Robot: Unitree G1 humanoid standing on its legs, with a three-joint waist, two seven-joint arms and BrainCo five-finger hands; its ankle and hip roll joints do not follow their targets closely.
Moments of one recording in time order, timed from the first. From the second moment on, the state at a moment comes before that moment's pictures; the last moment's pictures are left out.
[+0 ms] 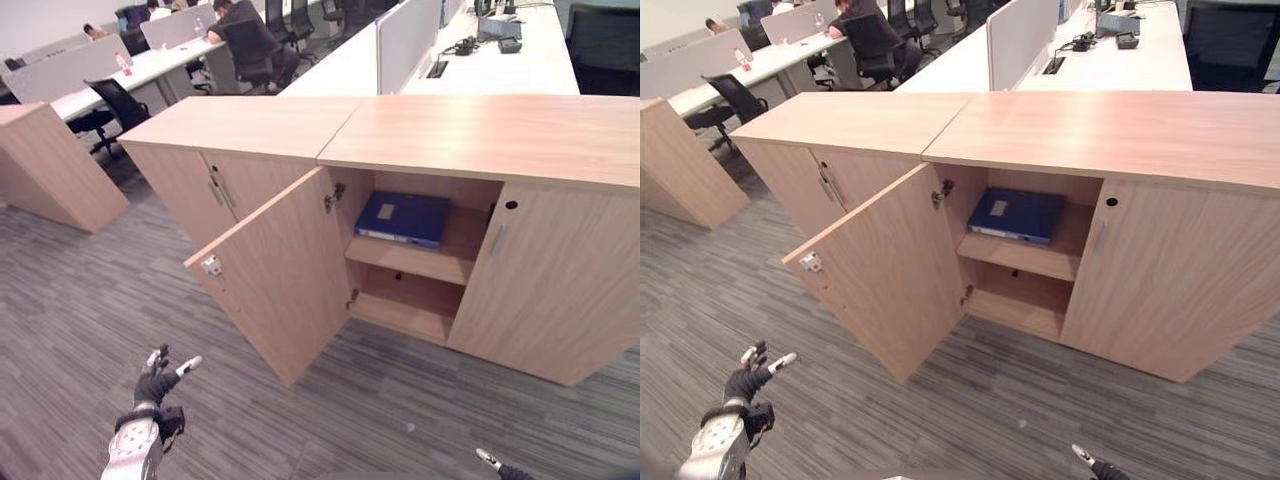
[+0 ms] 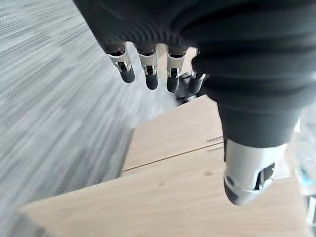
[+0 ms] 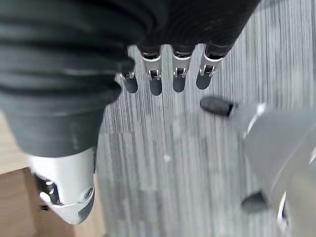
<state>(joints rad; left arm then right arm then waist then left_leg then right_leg) 0.14 0.41 0.18 0.44 -0.22 -0.02 0.08 0.01 -0.34 -0.13 1.33 0.45 0.03 0.05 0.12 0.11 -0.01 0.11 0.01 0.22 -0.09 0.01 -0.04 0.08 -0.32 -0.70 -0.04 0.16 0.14</state>
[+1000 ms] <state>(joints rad) -0.46 0.67 -0.05 0.99 -0.50 -0.04 0.02 0.01 -0.34 -0.16 1.33 0.58 0.03 0.07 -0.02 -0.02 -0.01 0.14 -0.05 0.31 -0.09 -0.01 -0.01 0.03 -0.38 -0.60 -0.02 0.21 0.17</state>
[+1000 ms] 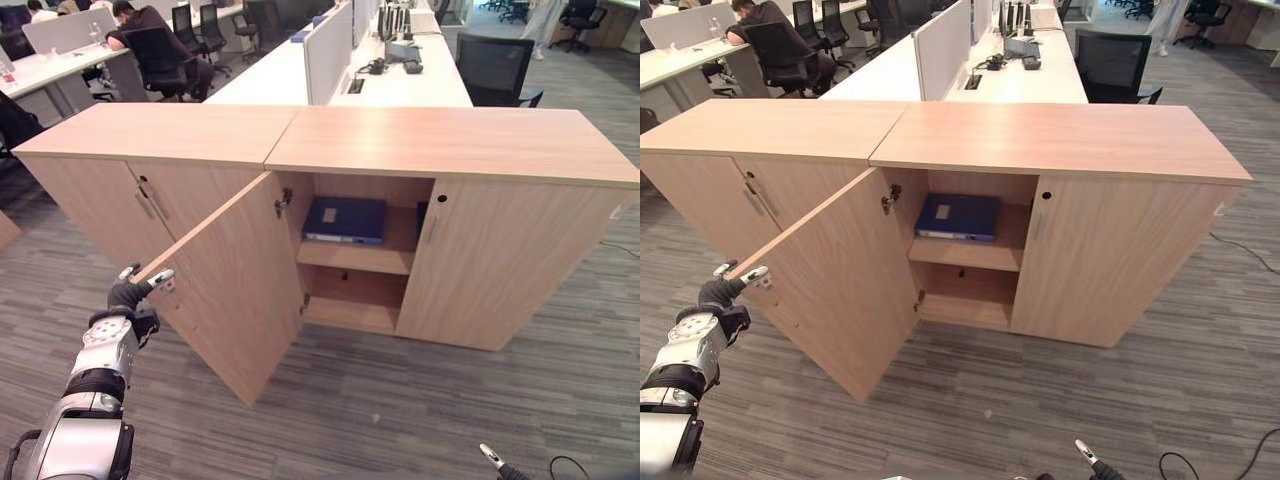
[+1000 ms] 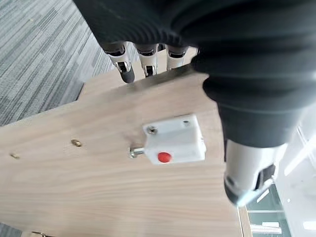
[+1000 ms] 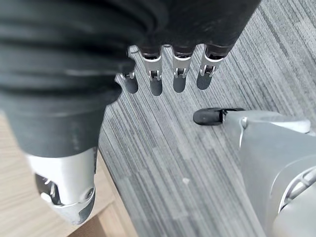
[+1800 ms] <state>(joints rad) -0.15 0.41 -0.27 0.36 -0.67 -0.06 -0.04 -0.01 -0.25 -0.20 1.34 0.69 0.03 0.06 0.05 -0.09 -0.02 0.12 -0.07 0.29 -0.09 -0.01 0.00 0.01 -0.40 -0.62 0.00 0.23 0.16</state>
